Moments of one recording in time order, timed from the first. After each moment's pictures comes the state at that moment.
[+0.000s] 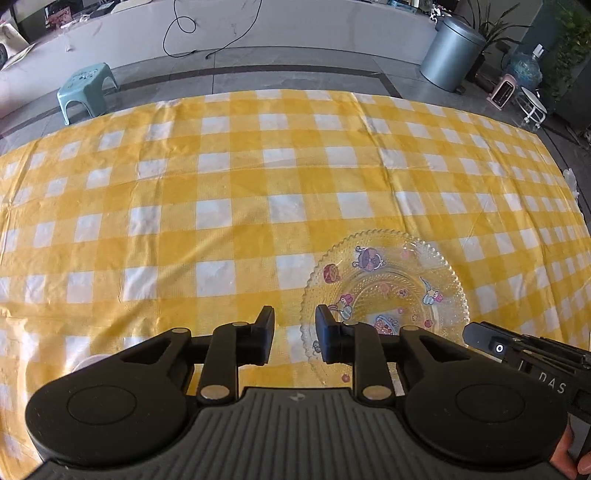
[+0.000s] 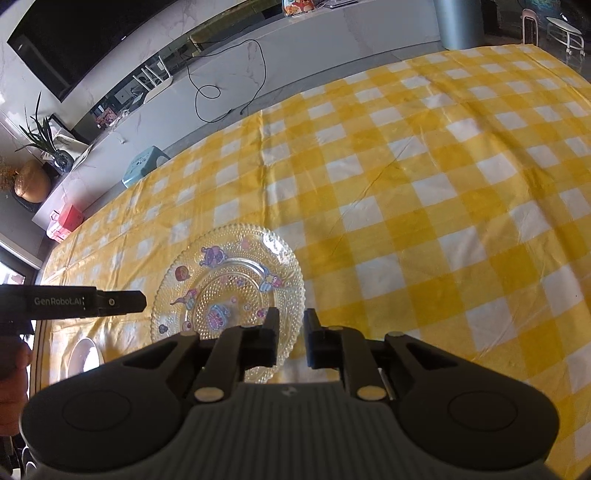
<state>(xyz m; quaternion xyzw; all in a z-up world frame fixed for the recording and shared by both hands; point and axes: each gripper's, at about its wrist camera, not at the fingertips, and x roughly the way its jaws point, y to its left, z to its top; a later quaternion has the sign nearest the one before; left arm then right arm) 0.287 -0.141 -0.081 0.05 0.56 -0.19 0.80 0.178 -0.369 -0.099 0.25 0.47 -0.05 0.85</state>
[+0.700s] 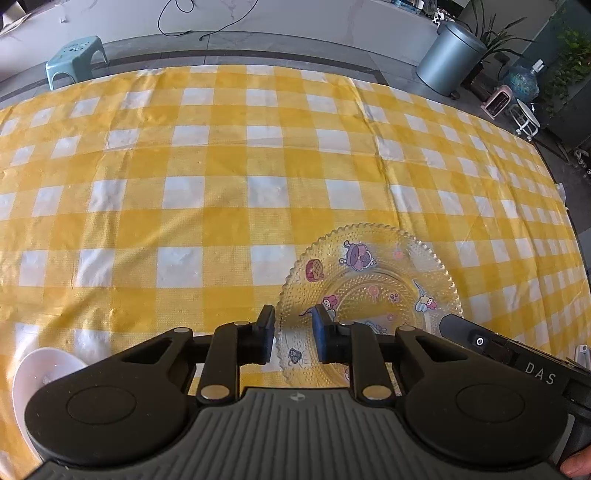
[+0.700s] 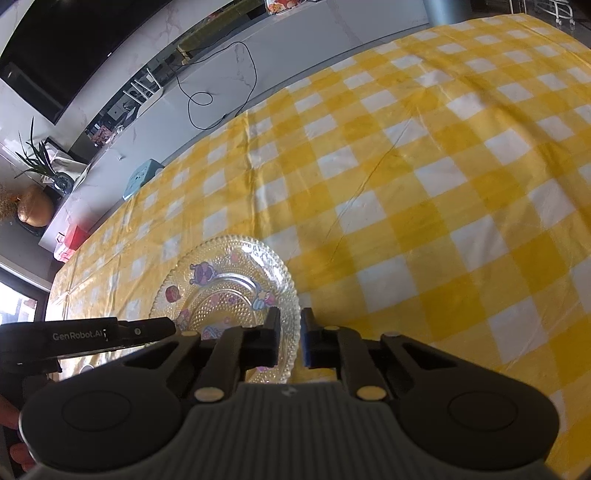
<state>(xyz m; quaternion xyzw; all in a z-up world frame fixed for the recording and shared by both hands) 0.292 -0.146 -0.103 0.00 0.58 -0.20 0.79 0.190 -0.378 -0.120 0.30 0.46 -0.05 0.83</state>
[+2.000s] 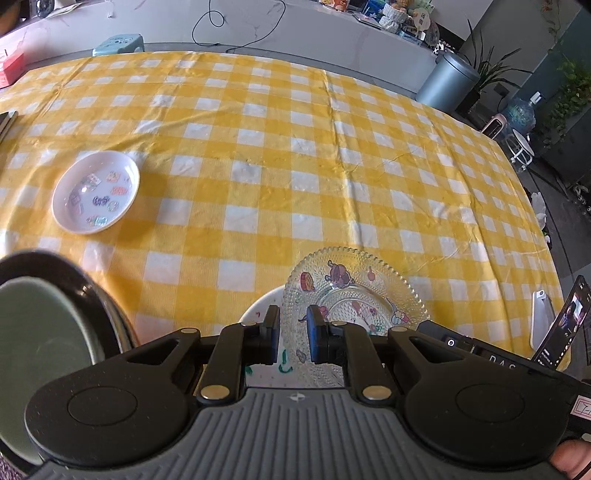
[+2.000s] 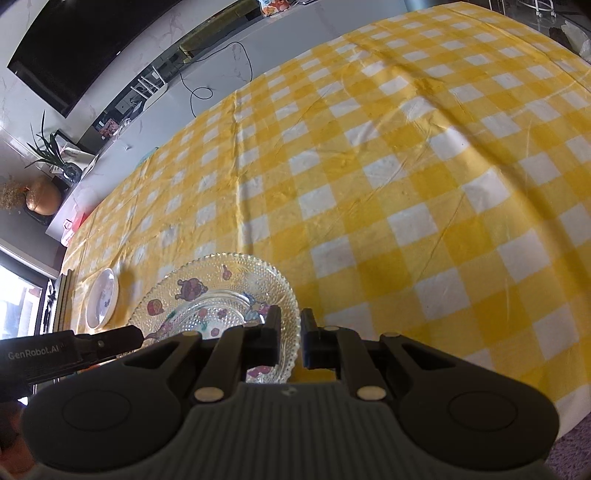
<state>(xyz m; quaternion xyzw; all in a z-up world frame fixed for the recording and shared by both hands) 0.104 -0.135 -0.058 -0.05 0.54 -0.16 0.82 0.027 -0.376 -0.093 0.30 0.46 -0.05 0.83</state>
